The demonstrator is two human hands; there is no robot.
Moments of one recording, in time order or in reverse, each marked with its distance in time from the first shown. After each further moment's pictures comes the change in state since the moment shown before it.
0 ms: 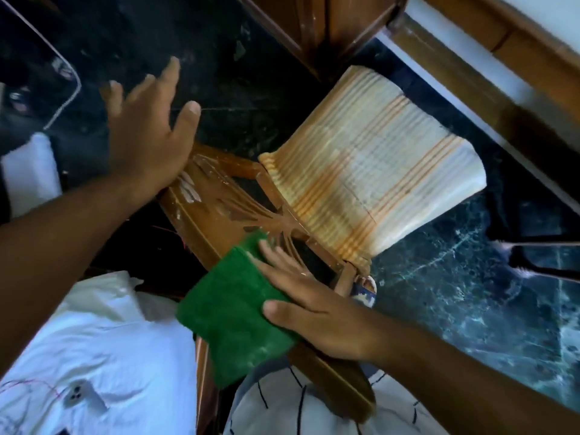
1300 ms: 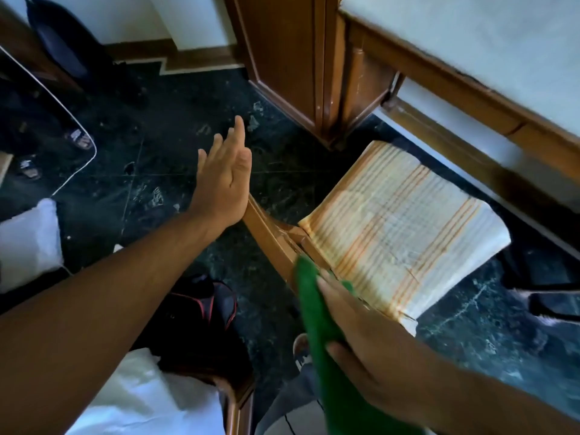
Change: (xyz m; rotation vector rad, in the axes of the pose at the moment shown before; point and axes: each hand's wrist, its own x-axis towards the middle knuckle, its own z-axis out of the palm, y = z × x) left_hand 0.066 -0.094 -0.003 -0.433 -0.086 0.085; right_hand 0.104 -0.074 0.031 -0.597 0.310 -0.045
